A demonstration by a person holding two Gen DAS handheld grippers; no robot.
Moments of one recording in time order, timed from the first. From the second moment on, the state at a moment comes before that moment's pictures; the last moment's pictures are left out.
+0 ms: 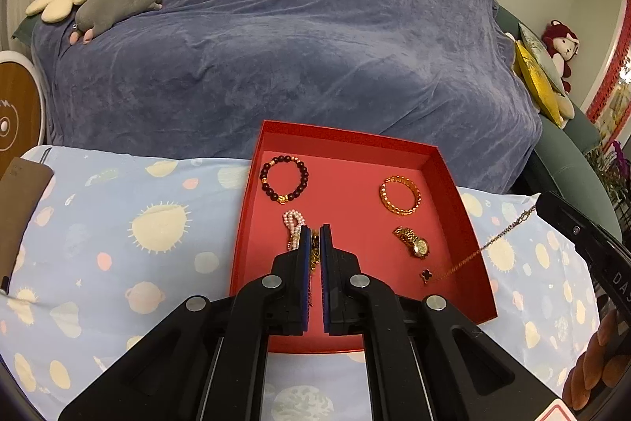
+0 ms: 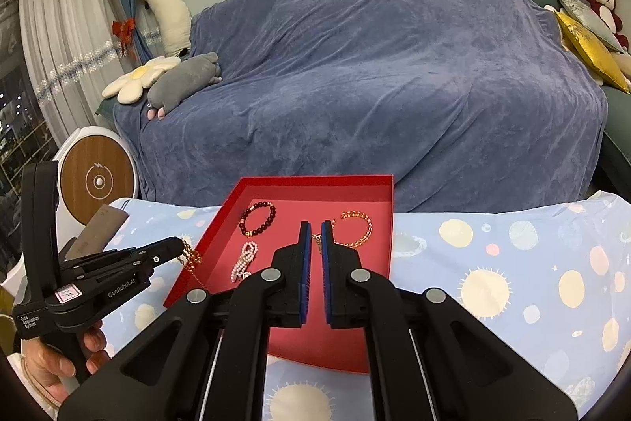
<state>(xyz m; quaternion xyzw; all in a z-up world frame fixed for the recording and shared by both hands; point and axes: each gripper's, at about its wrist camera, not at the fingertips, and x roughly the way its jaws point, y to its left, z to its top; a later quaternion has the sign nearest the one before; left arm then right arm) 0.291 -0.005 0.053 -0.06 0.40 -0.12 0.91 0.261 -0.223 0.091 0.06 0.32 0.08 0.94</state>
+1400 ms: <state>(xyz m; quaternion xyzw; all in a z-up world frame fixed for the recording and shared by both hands) 0.099 0.019 -0.006 -0.03 0.45 -0.13 0.88 0.070 -0.193 -0.005 0.04 0.42 0.13 0.89</state>
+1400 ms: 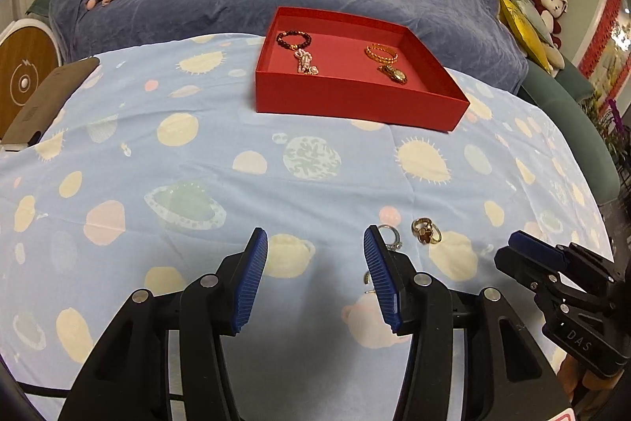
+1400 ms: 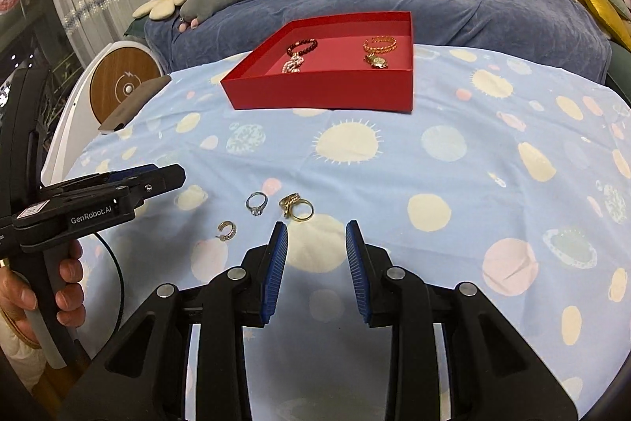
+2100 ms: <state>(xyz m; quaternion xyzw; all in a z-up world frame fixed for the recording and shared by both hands) 0.092 -0.025 -0.041 0.01 0.48 -0.18 0.86 0.079 -0.190 -0.015 0.05 0.44 0.13 0.89</state>
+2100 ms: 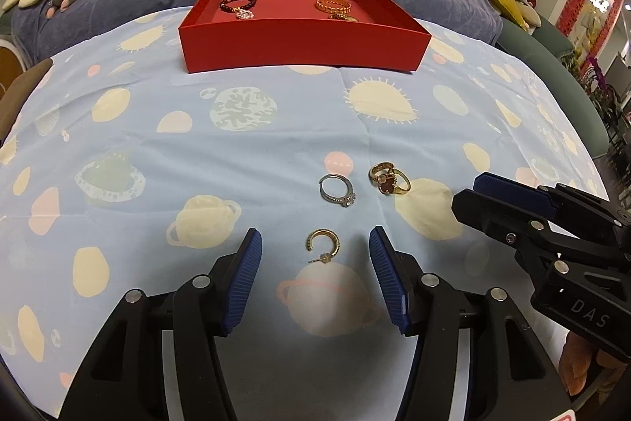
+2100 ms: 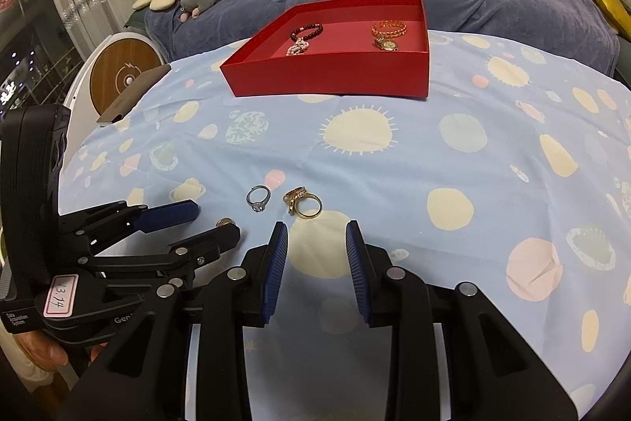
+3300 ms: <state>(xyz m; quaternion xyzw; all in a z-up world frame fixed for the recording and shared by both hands) 0.094 0.015 -0.027 -0.05 0.48 -0.18 0.86 0.128 -0.153 -0.039 0.01 0.45 0.14 0.88</state>
